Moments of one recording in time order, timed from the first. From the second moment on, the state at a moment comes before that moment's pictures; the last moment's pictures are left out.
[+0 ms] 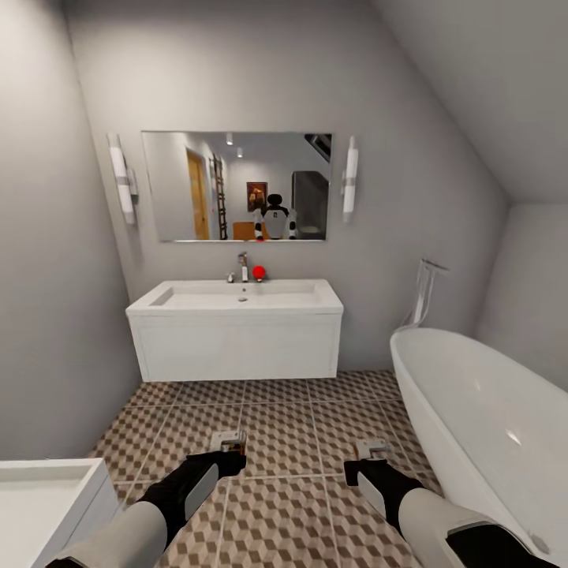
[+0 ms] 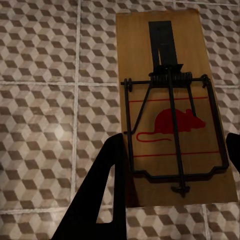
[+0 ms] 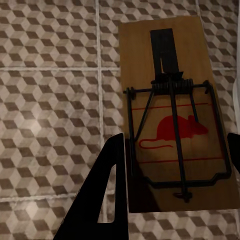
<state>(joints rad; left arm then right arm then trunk) -0.66 -0.06 -0.37 -0.39 0.45 0.30 0.15 -0.76 0.08 0.16 -0.09 -0.12 0.19 -0.18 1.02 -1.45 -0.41</state>
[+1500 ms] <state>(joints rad) -0.66 -0.06 -0.37 -0.39 0.45 0.30 0.15 -0.76 0.08 0.16 -0.09 -0.12 0.19 -0.18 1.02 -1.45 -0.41</state>
